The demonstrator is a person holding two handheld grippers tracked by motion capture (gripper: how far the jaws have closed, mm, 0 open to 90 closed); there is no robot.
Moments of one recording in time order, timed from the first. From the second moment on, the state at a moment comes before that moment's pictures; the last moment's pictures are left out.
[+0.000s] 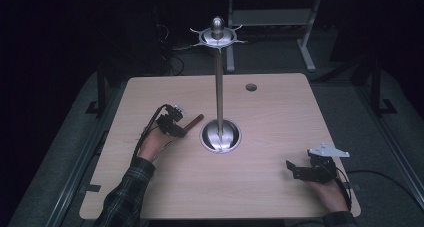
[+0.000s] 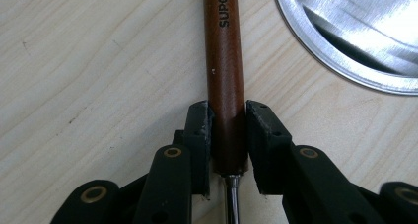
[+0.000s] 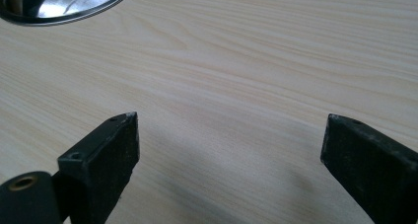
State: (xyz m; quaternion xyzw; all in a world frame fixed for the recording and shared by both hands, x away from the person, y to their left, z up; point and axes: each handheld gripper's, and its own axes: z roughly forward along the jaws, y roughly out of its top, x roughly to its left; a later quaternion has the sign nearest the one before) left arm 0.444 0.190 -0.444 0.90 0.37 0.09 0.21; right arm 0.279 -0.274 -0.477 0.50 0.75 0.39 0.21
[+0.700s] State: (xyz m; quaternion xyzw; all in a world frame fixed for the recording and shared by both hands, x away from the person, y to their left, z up) left arm 0.440 0.198 -0.444 0.89 0.38 0.07 0.24; right arm 0.279 -0.273 -0.477 0.50 0.75 0.39 0.21
